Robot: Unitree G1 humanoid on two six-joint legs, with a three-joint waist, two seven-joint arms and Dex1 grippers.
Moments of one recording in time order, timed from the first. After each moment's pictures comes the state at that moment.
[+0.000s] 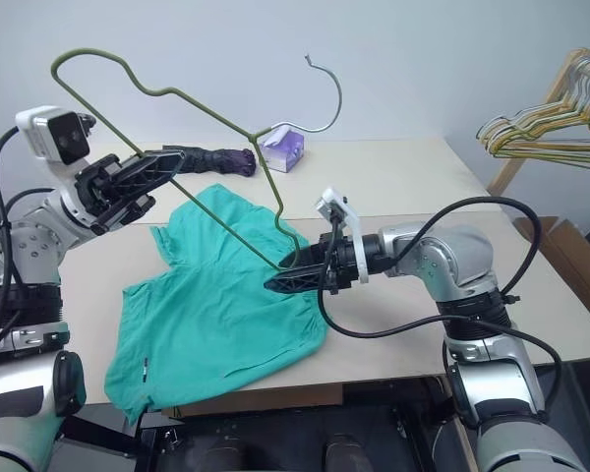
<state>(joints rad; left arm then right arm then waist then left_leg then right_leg) -0.76 0.61 0.27 0.25 -0.97 0.77 -1.36 -0.78 -0.52 0.15 -0.06 0.72 1.16 1.07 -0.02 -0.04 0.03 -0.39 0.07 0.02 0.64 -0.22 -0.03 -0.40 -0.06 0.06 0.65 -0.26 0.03</state>
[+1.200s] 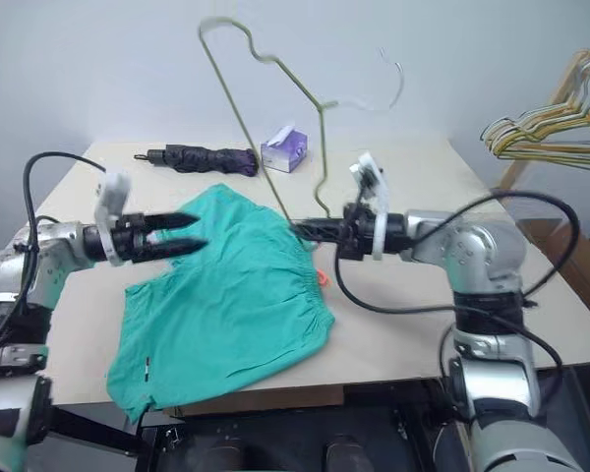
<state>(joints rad) -0.58 0.81 -0.01 0.35 -0.39 0.45 -1.27 -0.66 -0.56 -0.07 -0.06 0.79 1.19 0.85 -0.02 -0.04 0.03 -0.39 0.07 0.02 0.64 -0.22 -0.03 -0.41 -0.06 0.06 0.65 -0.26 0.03</state>
